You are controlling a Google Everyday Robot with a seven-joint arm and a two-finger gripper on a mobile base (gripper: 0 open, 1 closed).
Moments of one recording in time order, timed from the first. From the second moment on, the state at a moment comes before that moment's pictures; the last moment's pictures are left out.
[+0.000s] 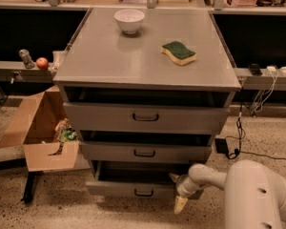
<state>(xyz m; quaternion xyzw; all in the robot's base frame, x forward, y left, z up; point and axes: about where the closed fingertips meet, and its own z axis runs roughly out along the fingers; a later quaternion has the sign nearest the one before) 0.557 -0.178 0.164 -0.71 0.67 0.12 0.18</state>
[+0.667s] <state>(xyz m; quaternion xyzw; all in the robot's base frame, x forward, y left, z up) 0.507 -0.182 0.158 -0.70 0.68 0.13 0.15</state>
